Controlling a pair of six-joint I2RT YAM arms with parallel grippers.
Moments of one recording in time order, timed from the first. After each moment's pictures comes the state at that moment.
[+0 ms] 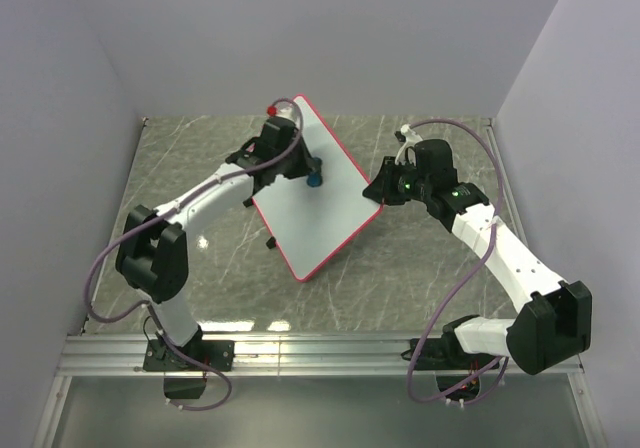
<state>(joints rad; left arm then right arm) -0.59 1.72 1.42 -0.28 0.02 -0.67 0.36 1.27 1.06 -0.39 -0.35 0.38</state>
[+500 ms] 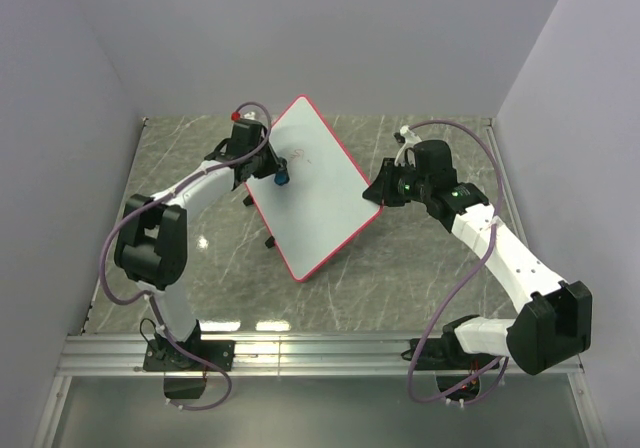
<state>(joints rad) -0.35 1.81 1.33 -0.20 0.05 -0.67 0.36 1.27 1.05 -0.40 -0.35 0.38</state>
